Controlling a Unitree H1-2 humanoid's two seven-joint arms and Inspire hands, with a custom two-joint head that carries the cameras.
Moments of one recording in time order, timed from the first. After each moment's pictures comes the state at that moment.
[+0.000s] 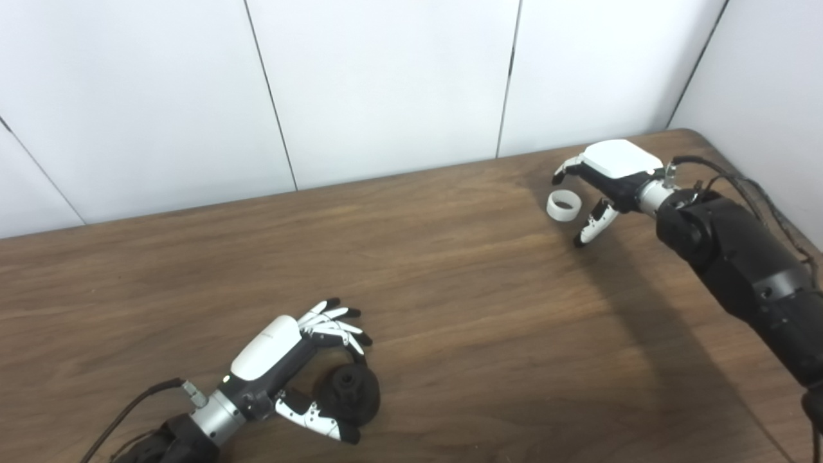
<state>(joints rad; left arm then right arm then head) -0.30 0.50 -0.62 0.18 0.37 -0.48 -0.02 -0.54 -0.71 0.26 0.35 -0.83 -0.03 0.24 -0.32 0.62</state>
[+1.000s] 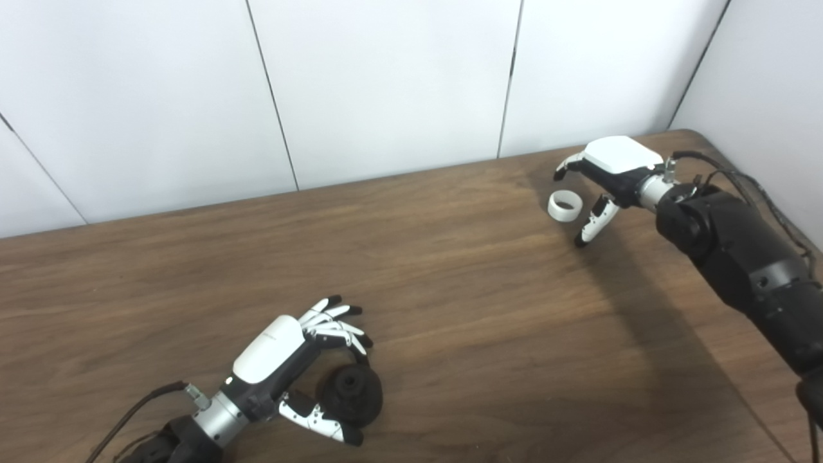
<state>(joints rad) -0.31 0.49 -0.61 0.19 0.45 -0.48 0.04 -0.58 -0.71 0.27 0.41 -0.83 -0.05 0.23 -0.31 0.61</state>
